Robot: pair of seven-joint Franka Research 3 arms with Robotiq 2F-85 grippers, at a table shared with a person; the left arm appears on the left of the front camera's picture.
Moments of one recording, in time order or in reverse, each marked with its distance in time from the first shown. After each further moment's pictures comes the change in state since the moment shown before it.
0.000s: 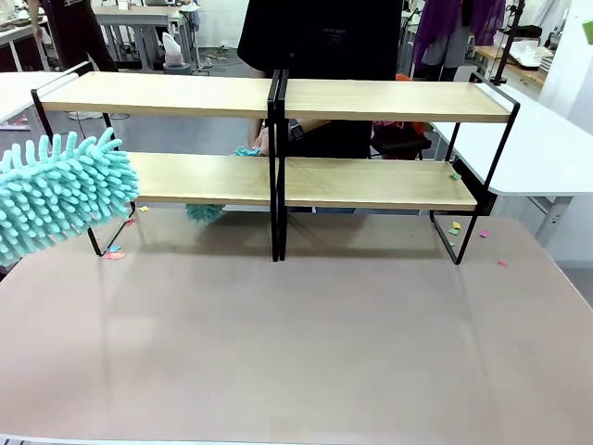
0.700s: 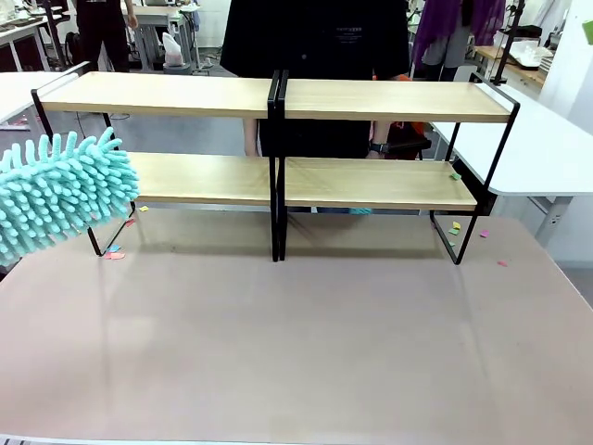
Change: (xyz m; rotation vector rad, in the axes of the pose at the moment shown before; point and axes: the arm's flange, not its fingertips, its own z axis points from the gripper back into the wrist) left arm 0.000 0.000 0.000 0.001 -0.001 -0.002; right arm 0.000 0.000 0.000 0.000 0.000 0.000
